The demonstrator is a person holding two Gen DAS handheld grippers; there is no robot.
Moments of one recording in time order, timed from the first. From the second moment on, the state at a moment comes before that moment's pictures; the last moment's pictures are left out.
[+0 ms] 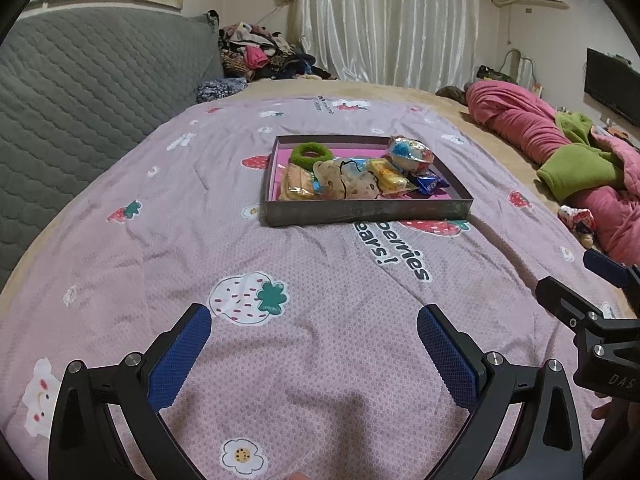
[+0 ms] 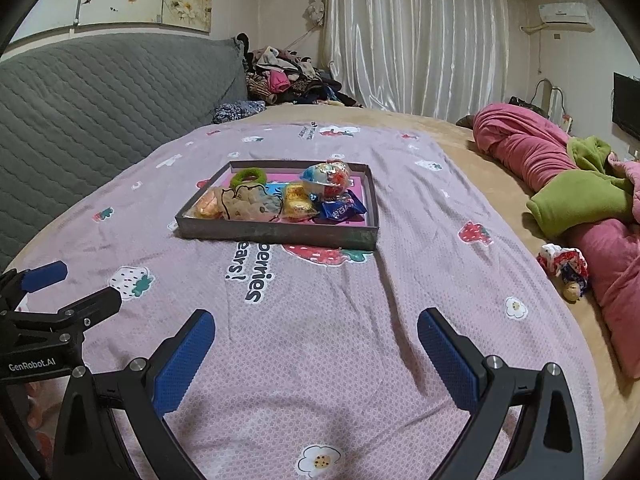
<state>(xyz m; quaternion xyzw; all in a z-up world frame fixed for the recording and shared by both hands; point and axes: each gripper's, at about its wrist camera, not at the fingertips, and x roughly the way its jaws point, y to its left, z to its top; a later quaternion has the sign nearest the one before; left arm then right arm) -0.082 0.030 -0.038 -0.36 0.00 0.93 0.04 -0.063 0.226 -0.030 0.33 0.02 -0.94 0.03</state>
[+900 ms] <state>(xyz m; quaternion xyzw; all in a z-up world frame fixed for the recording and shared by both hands) -0.089 0.031 -0.050 -0.36 -0.01 0.93 0.04 -0.068 0.226 -0.044 0.34 0.02 -0.94 0.03</state>
